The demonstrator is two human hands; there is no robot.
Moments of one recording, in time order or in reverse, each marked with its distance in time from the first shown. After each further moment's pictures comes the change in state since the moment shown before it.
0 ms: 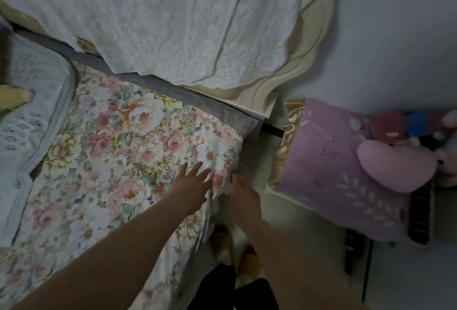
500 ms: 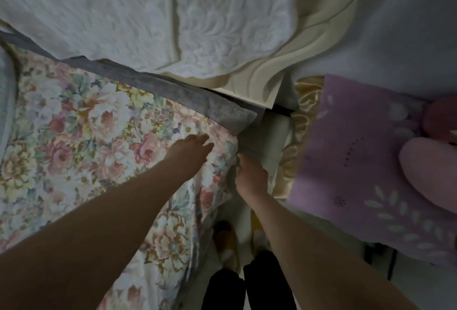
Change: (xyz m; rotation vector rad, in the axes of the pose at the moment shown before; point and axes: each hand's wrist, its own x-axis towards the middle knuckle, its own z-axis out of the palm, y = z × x) left_hand 0.204 -0.051 -0.036 0.015 0.073 0.023; right_hand 0.189 0.065 -0.018 0.023 -0.179 0.132
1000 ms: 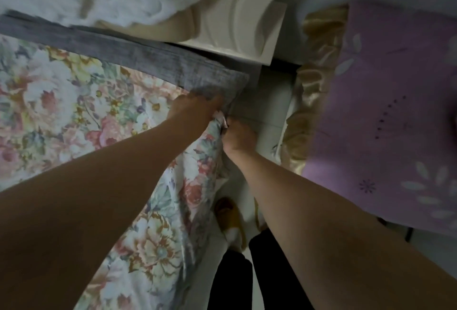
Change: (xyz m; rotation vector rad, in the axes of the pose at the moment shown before) left_hand 0.139 0.023 0.037 -0.035 0.034 -0.082; right_hand 0.145 0.034 0.074 0.161 0.050 0.190
